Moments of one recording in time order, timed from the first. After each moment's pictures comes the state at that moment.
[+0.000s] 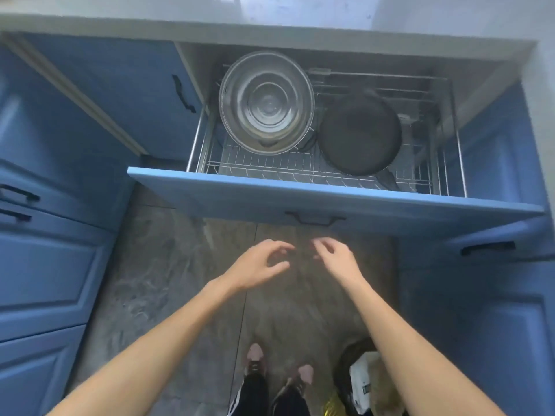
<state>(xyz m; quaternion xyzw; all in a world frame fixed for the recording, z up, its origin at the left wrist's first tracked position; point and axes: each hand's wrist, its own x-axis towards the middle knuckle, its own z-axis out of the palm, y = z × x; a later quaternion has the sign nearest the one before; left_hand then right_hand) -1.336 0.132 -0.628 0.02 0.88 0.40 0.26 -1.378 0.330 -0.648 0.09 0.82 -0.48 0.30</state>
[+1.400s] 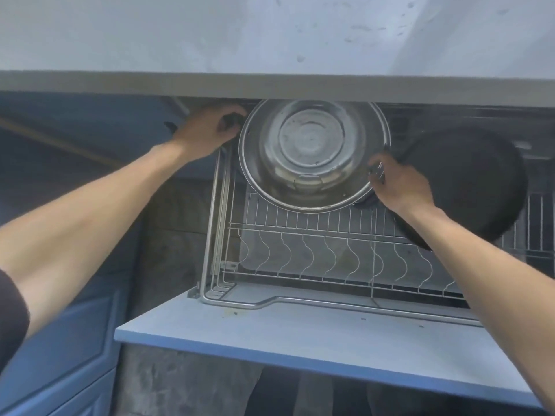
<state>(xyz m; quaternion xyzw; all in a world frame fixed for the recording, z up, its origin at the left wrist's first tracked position) -1.765 -0.135 -0.671 0.04 0.96 0.25 0.13 -1.753 0.239 -0.731 -0.06 0.96 -0.18 0.19</state>
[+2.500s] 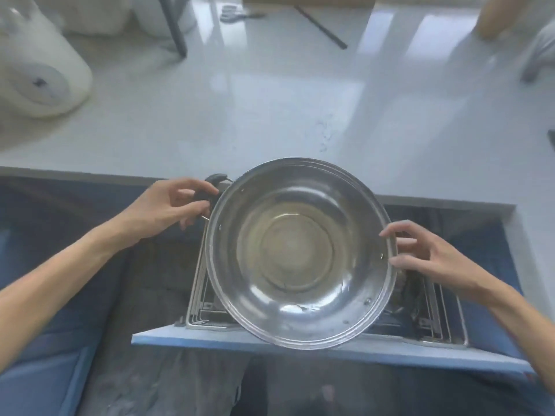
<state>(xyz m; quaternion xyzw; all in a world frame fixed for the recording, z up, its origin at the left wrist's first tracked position) -1.664 -0.087 -0.417 0.02 0.84 0.51 0.17 -1.679 0.366 -0.418 -0.10 0.80 -0.48 0.34</state>
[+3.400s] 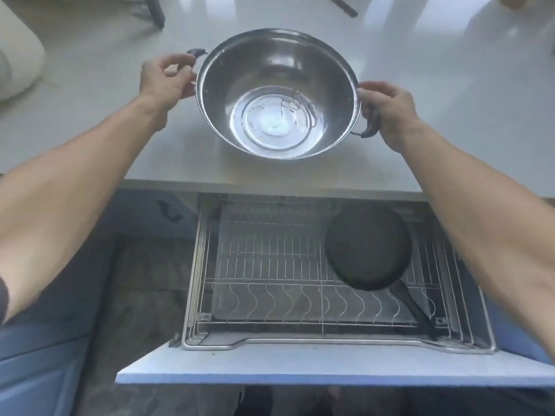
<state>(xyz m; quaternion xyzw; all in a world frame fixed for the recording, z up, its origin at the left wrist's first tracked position) -1.877 -0.116 -0.470 -0.17 0.78 0.60 -0.07 -1.897 0.236 -0.462 0.10 0.72 -0.68 0.09</state>
